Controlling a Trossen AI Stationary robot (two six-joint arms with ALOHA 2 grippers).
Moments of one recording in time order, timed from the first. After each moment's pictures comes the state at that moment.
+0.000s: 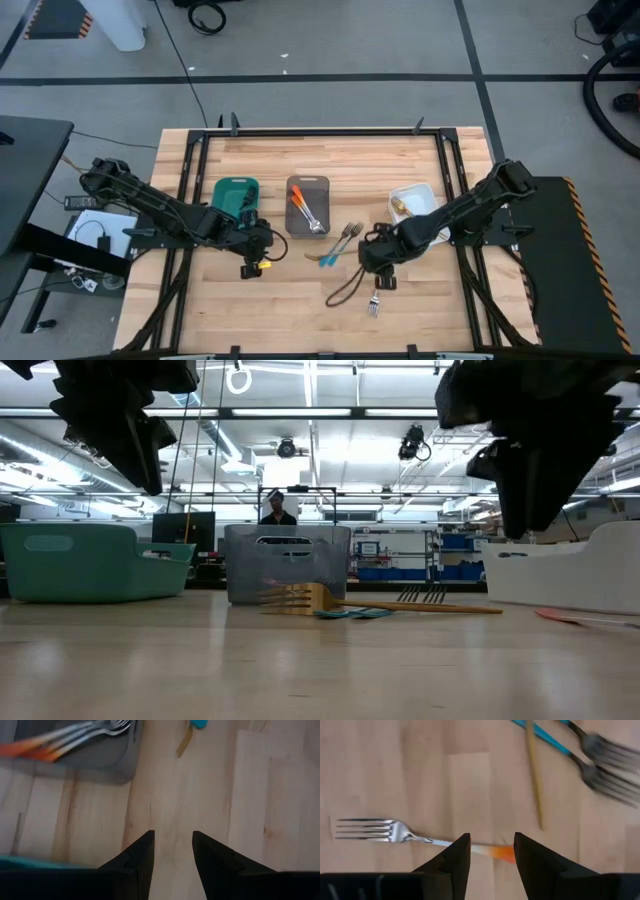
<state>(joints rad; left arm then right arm) -0.40 1.32 0.91 -0.70 -0.24 -0.47 0.40 1.63 1.09 -0.76 0.06 0.47</state>
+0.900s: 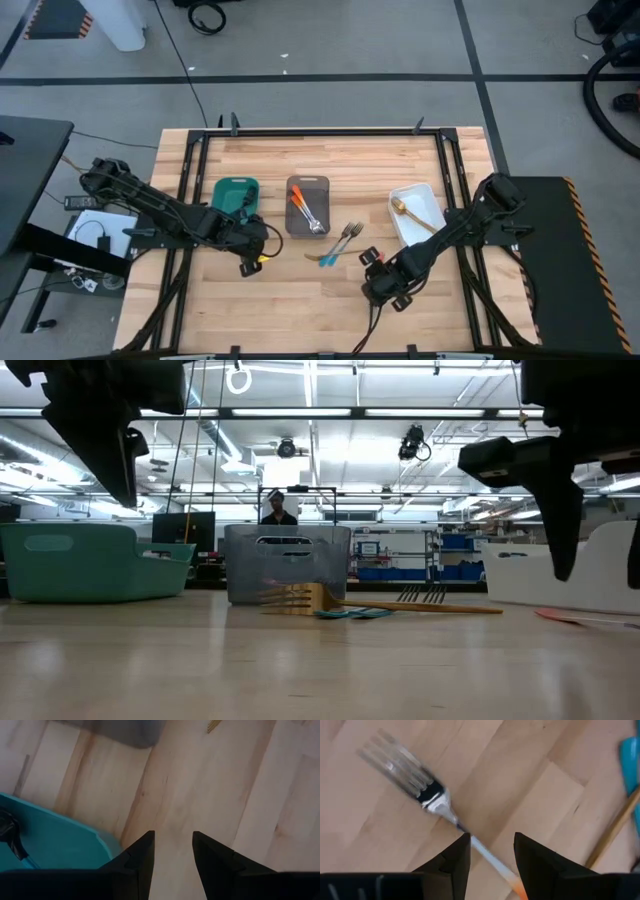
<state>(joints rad) -0.41 1.32 0.91 -0.81 -0.24 -0.71 0.58 1.78 1.11 -0.68 0.11 -0.04</state>
